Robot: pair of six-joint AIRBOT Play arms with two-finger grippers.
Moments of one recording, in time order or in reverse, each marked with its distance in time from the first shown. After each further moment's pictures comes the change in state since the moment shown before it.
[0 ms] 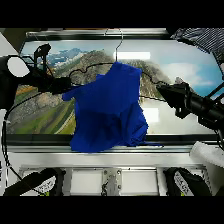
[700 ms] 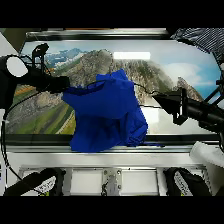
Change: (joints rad) left arm 0.013 0.020 0.000 0.003 0.014 0.003; right arm 0.000 0.035 -0.014 -0.136 0.015 0.020
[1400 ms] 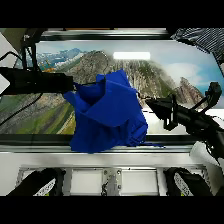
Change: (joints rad) left arm -0.203 0.225 0.024 0.002 0.053 -0.038; right arm 0.134 -0.004 -0.154 0.198 -0.047 -0.185
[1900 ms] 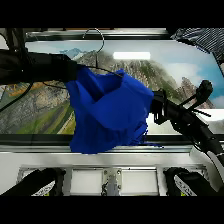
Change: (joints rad) left arm -0.144 -0.081 0.320 0.008 -0.080 -0.014; right arm 0.210 -0.124 -0.003 0.307 -0.055 -0.208
